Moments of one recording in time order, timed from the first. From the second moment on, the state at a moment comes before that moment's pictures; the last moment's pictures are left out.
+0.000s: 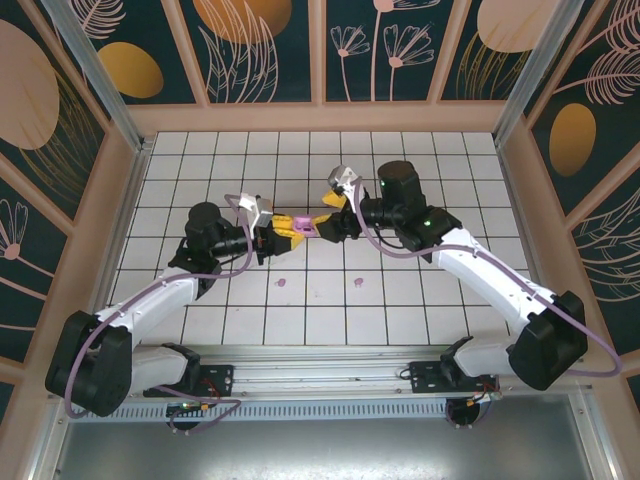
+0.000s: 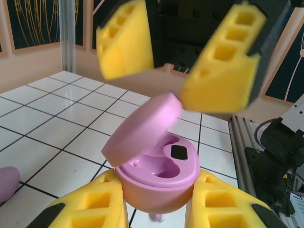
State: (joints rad) left arm -0.40 1.22 0.59 0.53 0.94 -0.13; right arm 0.63 1.31 1.11 -0.21 -0.56 -0.13
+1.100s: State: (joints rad) left arm -0.37 1.15 0.55 0.54 0.67 -0.14; right arm 0.60 1.17 0.99 -0.25 -0.34 0.33
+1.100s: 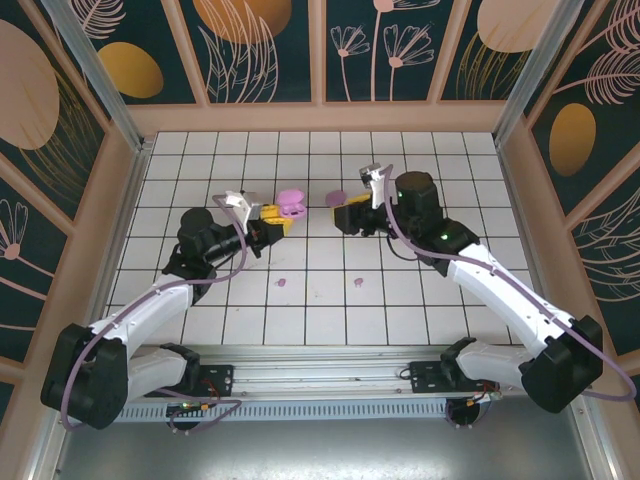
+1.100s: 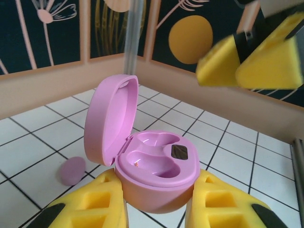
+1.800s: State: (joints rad) left arm -0.36 0.93 0.47 0.34 0.35 -0.08; right arm 0.74 1.51 0.78 -0.08 -0.32 0.96
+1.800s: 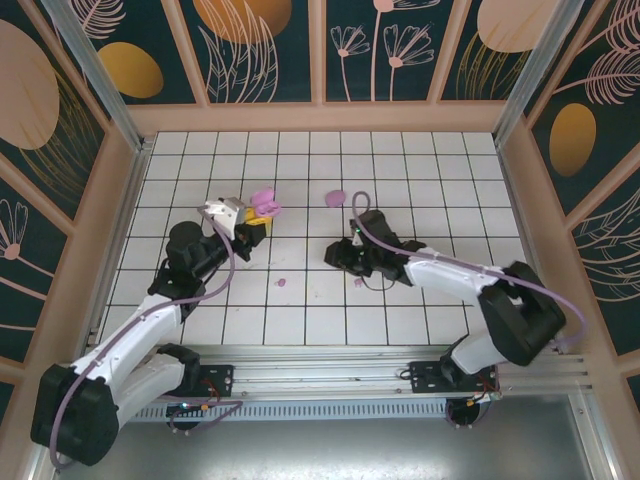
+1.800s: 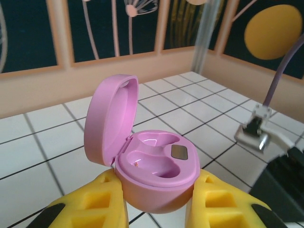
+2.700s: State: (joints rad) left arm -0.36 0.76 0.40 0.26 0.19 -0.07; right arm 0.89 1.90 1.09 -0.07 -0.47 1.24
